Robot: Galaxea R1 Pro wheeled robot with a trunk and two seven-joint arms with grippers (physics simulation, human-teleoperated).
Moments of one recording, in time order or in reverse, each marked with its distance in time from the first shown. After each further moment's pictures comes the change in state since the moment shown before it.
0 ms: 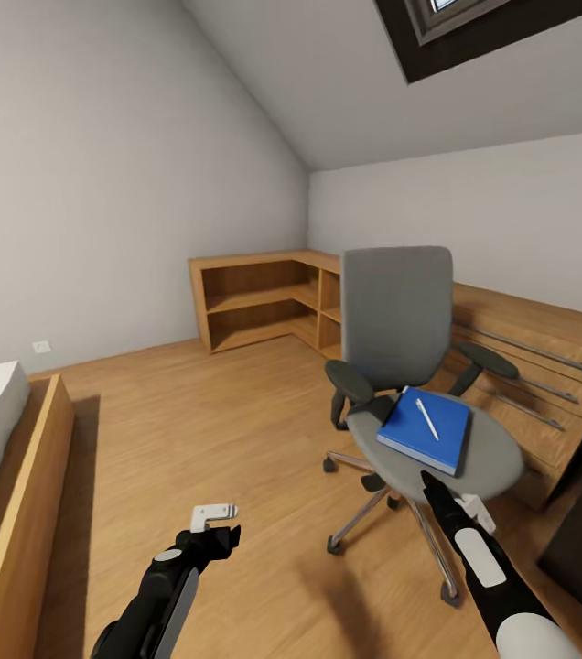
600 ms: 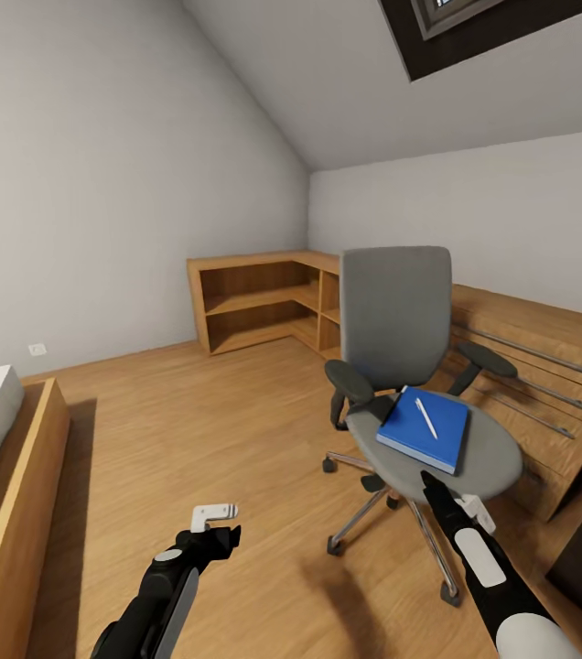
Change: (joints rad) left arm 0.000 -0.001 0.000 0.001 0.000 0.000 0.000; right arm 0.000 0.000 0.001 0.000 -0.001 -0.001 0.001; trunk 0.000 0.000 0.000
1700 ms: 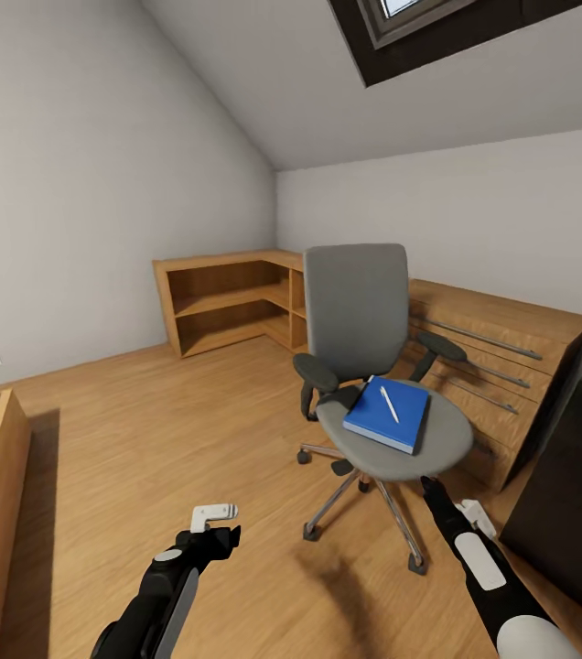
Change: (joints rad) left arm 0.000 0.001 0.000 0.001 0.000 0.000 0.000; right arm 0.001 -0.003 -0.001 0.030 0.002 0.000 -0.003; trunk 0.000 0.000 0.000
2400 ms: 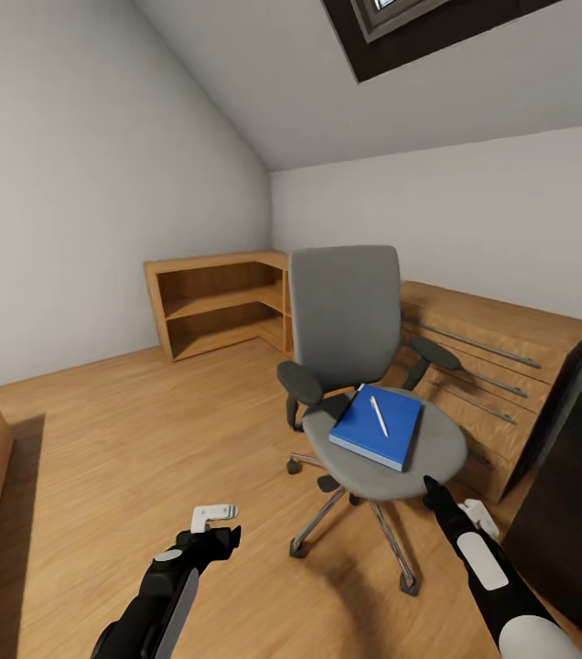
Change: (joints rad) left arm 0.000 0.000 -0.002 0.001 0.000 0.001 0.000; right arm 0.001 -0.006 -0.004 -0.004 0.000 -0.005 0.000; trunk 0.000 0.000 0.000
